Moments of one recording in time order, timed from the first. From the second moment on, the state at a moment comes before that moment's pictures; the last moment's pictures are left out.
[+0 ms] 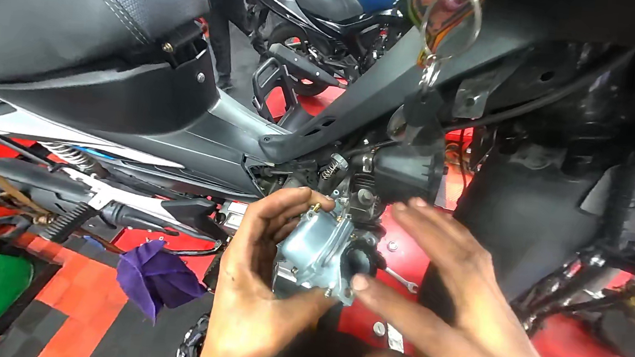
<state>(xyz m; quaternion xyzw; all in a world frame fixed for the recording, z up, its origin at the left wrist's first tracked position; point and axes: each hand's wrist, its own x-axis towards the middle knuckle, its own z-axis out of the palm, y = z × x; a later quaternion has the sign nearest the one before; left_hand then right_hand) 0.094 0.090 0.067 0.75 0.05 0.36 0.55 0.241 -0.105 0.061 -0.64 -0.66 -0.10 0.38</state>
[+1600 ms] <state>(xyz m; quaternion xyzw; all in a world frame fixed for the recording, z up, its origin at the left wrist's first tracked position) 0.095 0.083 0.063 0.75 0.06 0.36 0.55 0.249 -0.099 0.058 -0.65 -0.66 -0.11 0.35</state>
